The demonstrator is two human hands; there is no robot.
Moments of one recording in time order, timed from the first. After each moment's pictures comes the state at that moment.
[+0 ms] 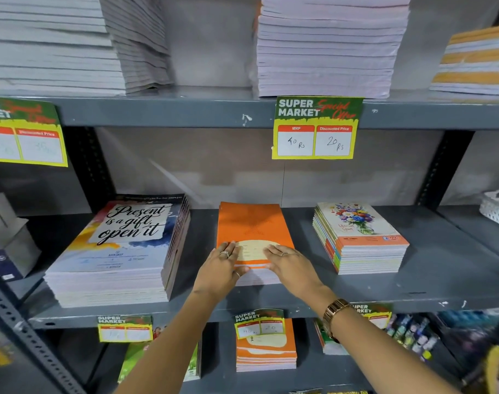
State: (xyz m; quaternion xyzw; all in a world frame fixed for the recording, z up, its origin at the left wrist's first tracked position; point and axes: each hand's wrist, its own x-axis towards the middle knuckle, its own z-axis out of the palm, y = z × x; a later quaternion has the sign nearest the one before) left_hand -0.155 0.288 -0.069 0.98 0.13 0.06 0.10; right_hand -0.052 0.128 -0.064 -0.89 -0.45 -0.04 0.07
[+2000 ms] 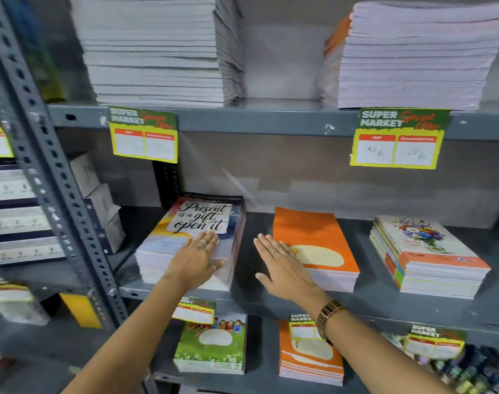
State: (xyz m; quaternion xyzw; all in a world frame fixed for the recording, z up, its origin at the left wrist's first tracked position) left_hand -0.283 0.393 -0.022 0.97 0.22 0.06 0.00; right_hand -0.136 0.228 -0.053 -0.80 -0.58 -0.10 0.11
